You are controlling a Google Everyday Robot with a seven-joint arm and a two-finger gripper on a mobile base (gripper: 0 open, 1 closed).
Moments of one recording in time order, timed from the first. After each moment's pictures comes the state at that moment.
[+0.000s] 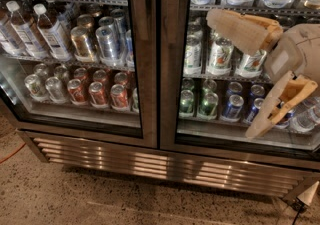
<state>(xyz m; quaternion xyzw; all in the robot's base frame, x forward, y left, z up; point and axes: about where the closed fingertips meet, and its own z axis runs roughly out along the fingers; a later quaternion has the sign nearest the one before) 0.361 -0.088 1.053 -0.56 0.40 0.48 0.55</state>
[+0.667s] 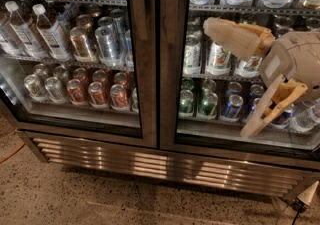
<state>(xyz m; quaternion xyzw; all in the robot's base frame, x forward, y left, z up) 0.369 -0.088 1.040 -0.54 0.42 0.49 0.54</state>
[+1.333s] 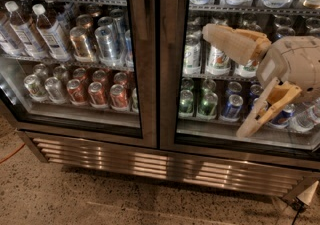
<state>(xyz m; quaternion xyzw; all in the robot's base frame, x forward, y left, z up) 0.376 -0.088 1.029 -0.54 0.43 0.49 0.53</state>
